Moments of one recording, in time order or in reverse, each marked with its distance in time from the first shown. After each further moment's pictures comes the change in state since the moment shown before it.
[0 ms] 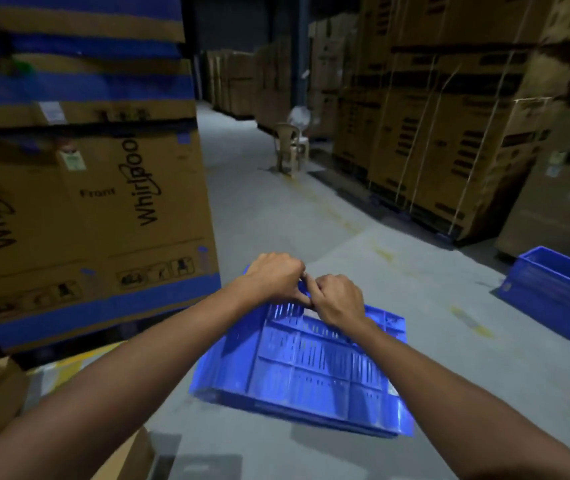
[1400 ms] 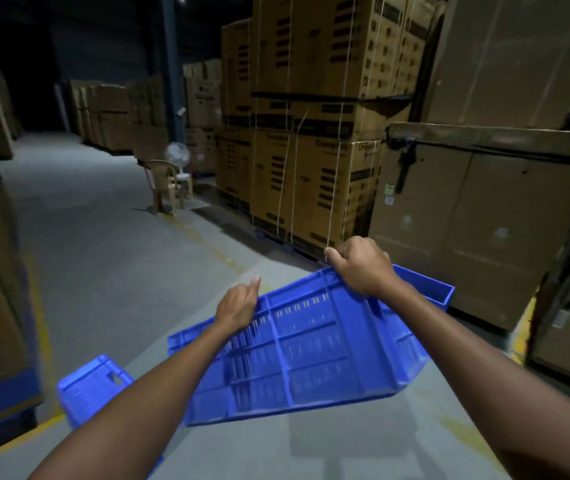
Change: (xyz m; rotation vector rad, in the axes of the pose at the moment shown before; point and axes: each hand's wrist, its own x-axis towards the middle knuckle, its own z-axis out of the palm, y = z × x) left_hand 0.366 0.252 0.072 -0.799 0.122 -0.248; right_hand 0.120 0.381 -0.271 -0.157 0.191 0.280
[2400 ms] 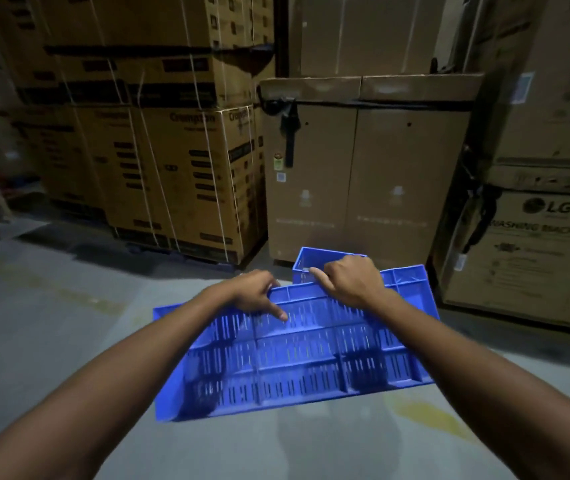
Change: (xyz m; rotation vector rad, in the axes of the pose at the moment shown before) left_hand 0.449 0.189 0.267 0.297 -0.913 0.782; right_hand 0.322 0.334 0.140 -0.506 -0.006 0.150
